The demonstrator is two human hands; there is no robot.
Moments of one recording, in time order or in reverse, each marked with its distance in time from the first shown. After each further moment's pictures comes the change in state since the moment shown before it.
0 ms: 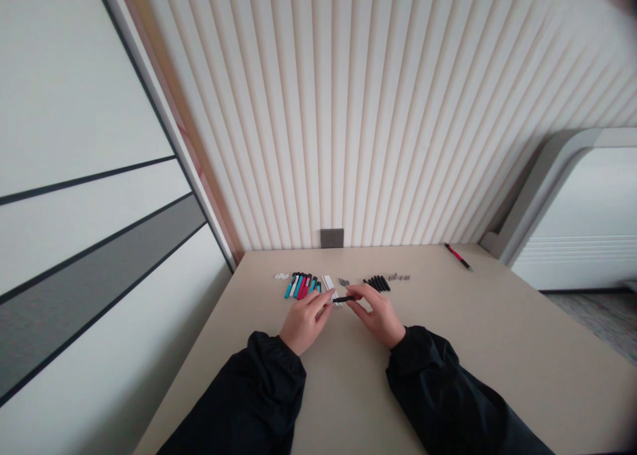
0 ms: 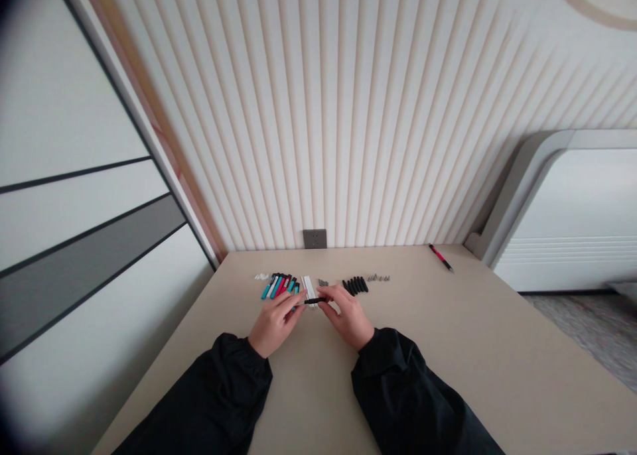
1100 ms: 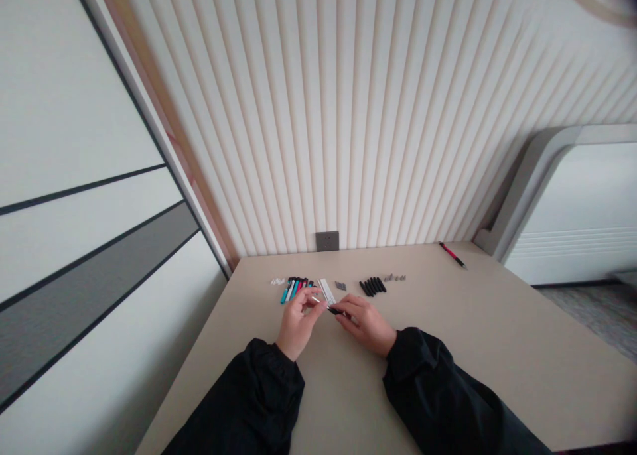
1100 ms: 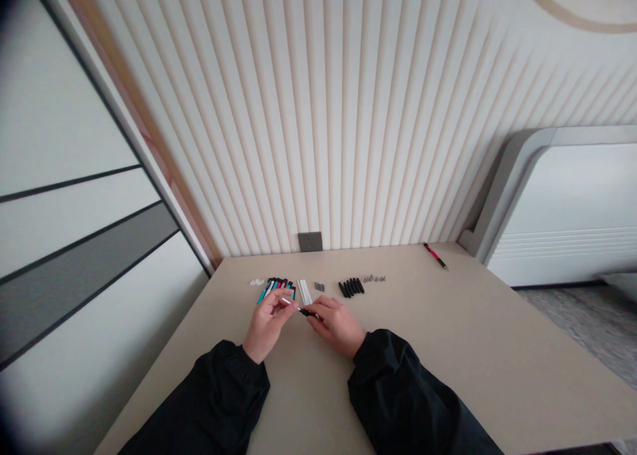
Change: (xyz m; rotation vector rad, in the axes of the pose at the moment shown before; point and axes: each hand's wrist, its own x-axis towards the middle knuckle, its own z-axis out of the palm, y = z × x) left_hand 0.003 -0.008 0.011 -0.641 0.161 -0.497; right_hand 0.001 -0.007 0.007 -0.132 -0.261 -0.007
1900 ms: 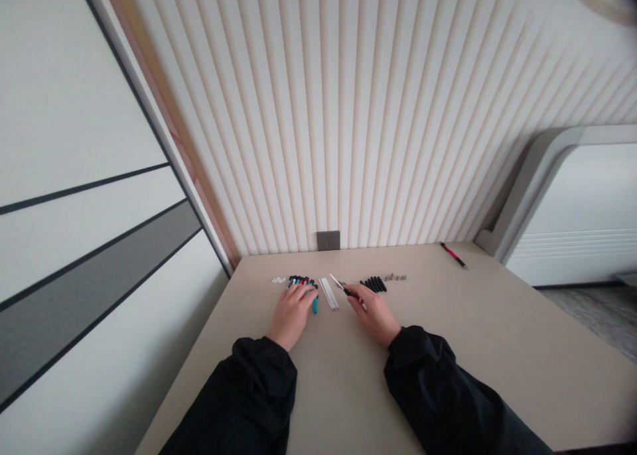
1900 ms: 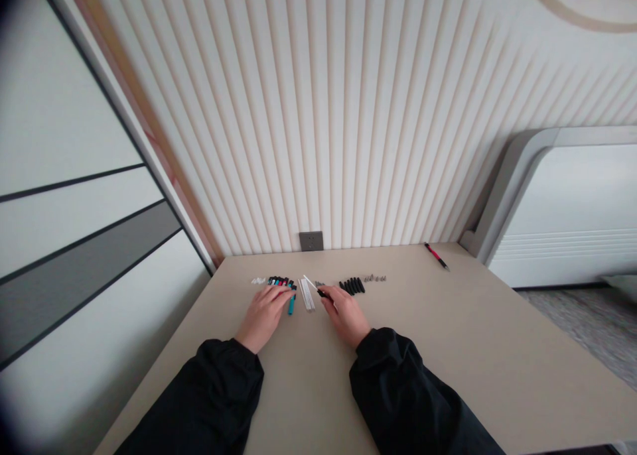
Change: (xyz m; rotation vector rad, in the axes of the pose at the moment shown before) left_hand 0.012 0.003 -0.028 0.790 -0.163 0.431; right_hand 0.001 0.018 -0.002 0.077 0.153 0.184
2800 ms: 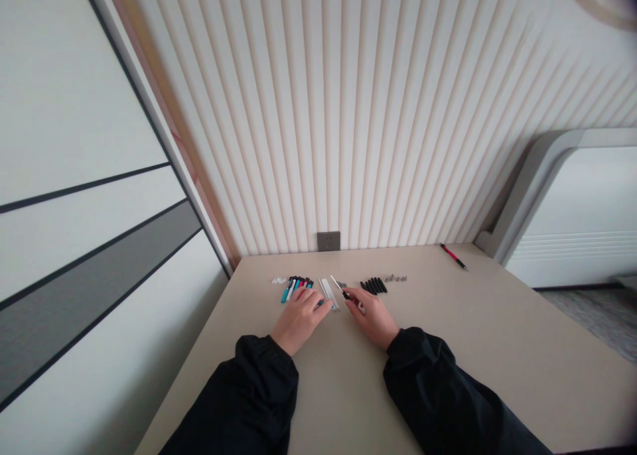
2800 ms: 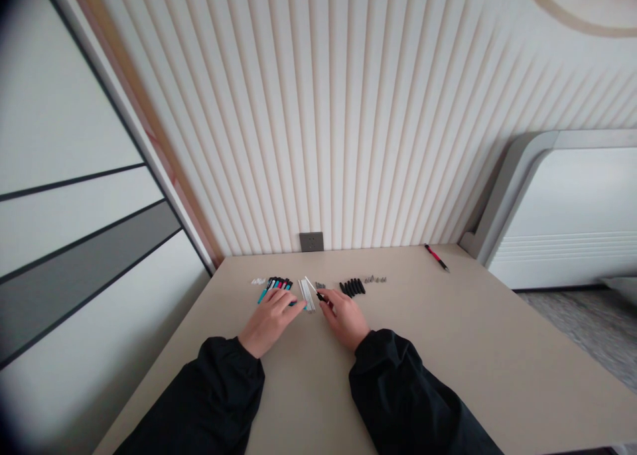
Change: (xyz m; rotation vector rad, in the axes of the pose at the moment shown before) left_hand 0.006 0.021 -0.009 0.378 -0.127 0.367; right_hand -0.004 0.004 0.006 -0.030 -0.009 0.046
